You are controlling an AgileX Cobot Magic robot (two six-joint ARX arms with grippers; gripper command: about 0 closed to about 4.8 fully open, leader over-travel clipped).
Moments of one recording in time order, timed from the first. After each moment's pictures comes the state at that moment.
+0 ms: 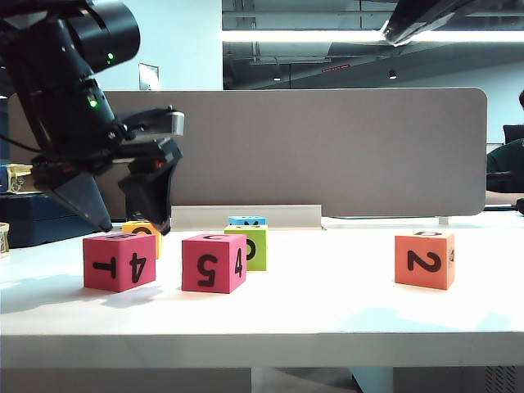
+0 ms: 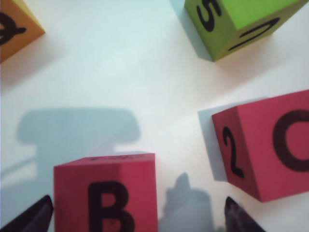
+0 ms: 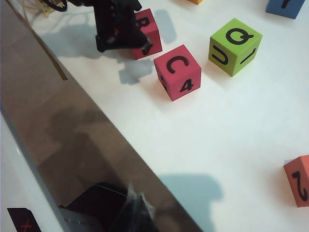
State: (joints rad) left arm -0.44 1.53 0.99 -0.43 0.02 0.05; right arm 0.65 0.91 0.88 -0.66 -0.26 -0.03
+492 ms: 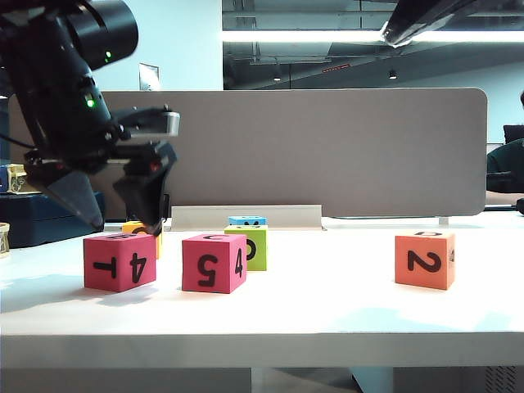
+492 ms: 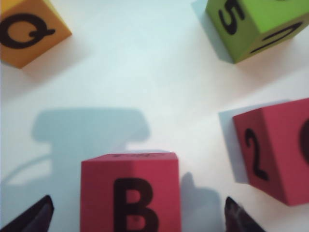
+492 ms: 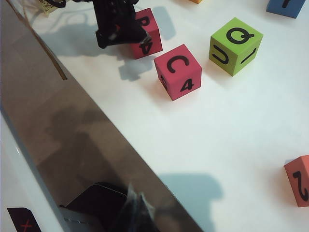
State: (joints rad) left arm -0.43 1.53 0.99 -0.44 -0.05 0.05; right arm 0.65 0.91 0.88 -0.66 -0.26 -0.03
